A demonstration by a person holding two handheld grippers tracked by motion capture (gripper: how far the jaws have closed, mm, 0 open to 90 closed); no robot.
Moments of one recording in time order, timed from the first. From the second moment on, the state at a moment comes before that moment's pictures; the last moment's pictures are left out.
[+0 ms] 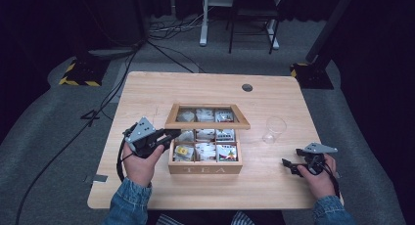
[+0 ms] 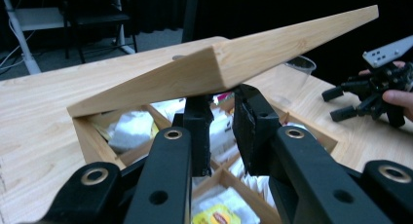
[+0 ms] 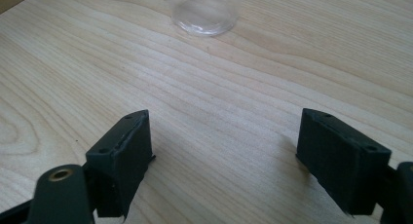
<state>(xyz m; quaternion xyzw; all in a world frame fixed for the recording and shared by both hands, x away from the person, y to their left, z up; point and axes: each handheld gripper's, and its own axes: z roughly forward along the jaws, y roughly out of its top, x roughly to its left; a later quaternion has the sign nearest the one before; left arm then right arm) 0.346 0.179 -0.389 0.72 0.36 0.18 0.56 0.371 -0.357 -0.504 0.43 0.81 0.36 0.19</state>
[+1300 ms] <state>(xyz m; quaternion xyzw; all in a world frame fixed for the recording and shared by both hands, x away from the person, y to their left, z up) 0.362 0.184 -0.364 0.69 0.39 0.26 0.55 0.353 -0.328 -0.479 0.41 0.81 0.38 0.19</state>
